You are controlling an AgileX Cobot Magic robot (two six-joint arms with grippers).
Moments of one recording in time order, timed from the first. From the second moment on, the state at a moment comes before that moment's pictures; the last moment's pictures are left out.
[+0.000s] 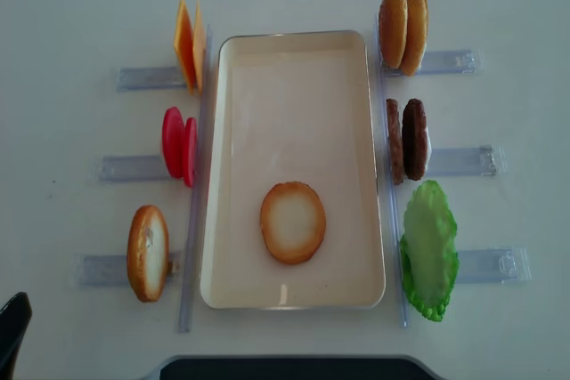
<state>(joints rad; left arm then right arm) 0.09 -0.02 -0.48 -0.09 1.12 0.12 -0.01 0.57 -0.74 0.15 1.22 0.02</state>
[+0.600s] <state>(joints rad) 0.09 -0.02 -0.48 -0.09 1.12 0.12 0.03 0.58 -0.74 0.34 1.22 0.01</state>
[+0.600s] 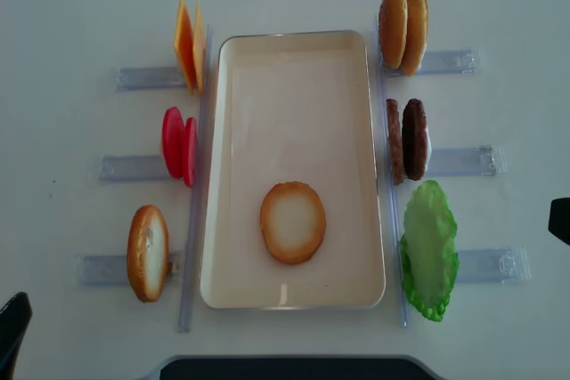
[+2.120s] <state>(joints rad) 0.09 -0.02 -0.48 -0.09 1.12 0.12 0.45 1.06 -0.92 0.15 1.22 0.22</state>
